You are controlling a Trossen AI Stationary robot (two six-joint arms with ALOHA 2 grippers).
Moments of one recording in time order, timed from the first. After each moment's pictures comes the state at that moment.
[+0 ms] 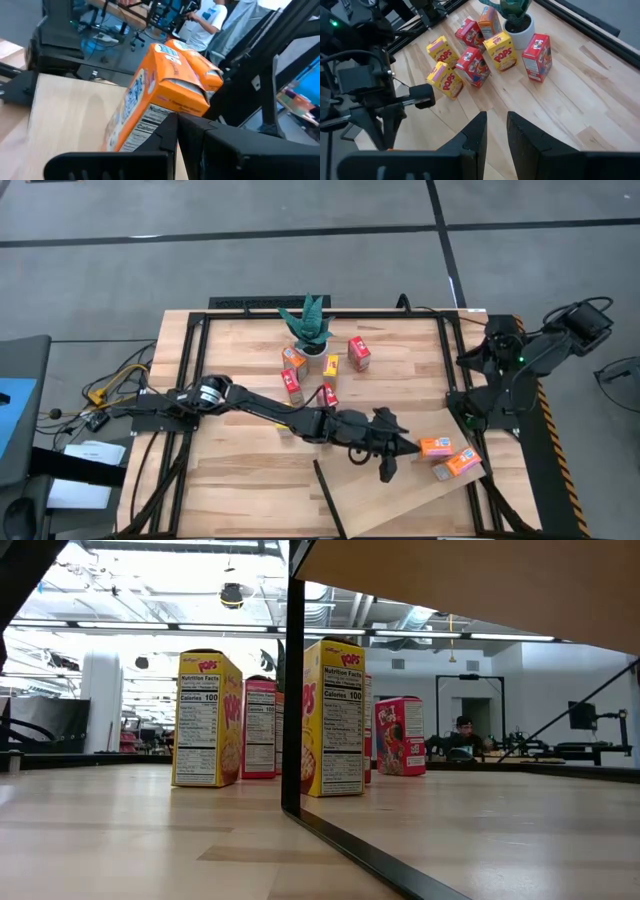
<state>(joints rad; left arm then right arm) -0.26 2.26 1.94 0.30 -0.13 -0.51 0.60 0.78 1.50 -1.56 0.58 1.02</state>
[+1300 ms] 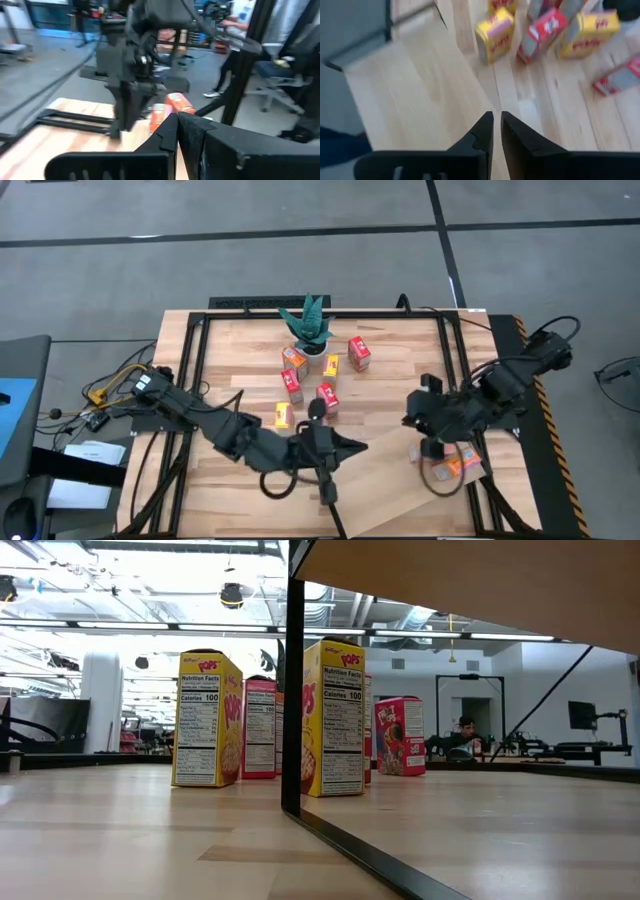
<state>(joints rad) -0.53 1.84 1.94 -0.16 -0.71 -0.12 0.57 1.31 1.57 -1.31 0.31 0.67</state>
